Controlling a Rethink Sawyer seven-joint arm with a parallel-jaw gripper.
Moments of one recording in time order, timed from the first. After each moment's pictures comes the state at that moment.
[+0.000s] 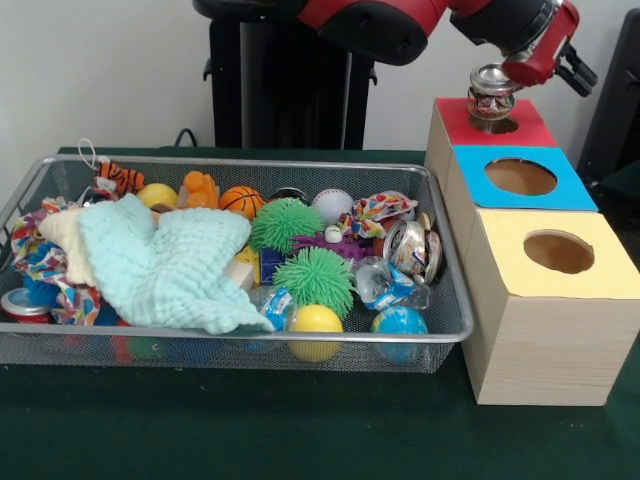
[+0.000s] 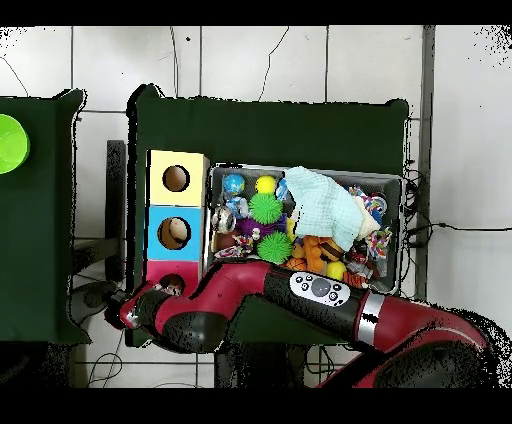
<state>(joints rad) -0.76 -0.33 1.09 2.21 -0.85 0.11 1.82</state>
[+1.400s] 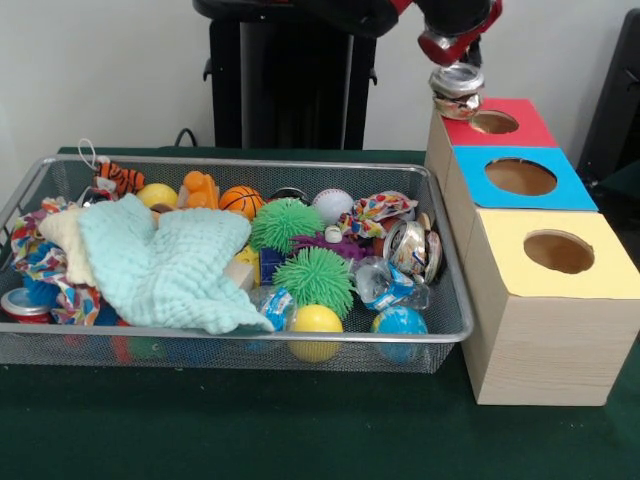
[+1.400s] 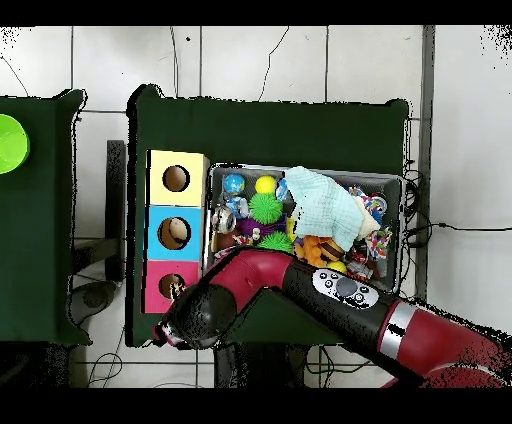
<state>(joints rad) -0.79 -0.47 1.09 2.19 -0.63 0.85 1.82</state>
